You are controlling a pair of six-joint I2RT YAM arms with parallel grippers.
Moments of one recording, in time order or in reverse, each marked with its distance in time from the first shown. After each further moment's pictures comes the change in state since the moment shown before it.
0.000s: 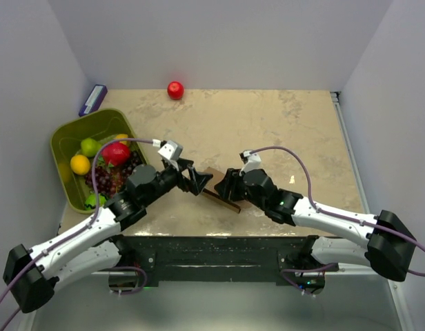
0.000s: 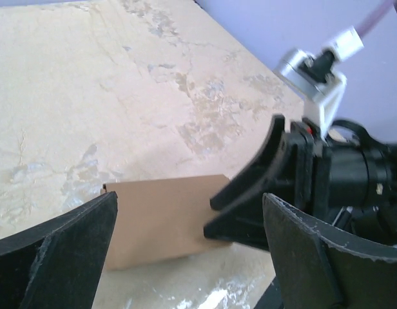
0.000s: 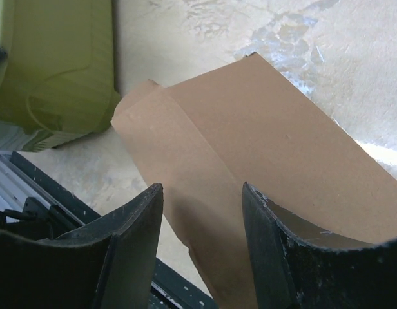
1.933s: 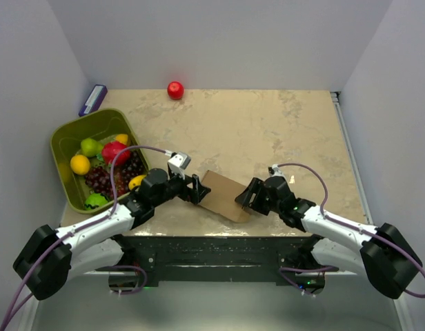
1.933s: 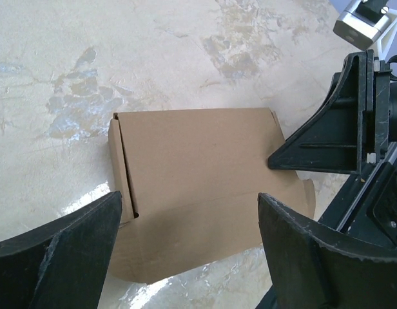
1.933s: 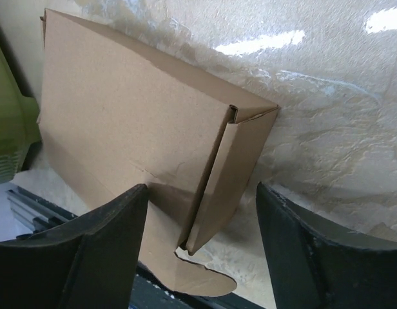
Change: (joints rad) left arm 0.098 0.204 -0.154 0.138 0.118 -0.031; right arm -0.264 -0.099 -0.269 -0.080 -0.212 0.271
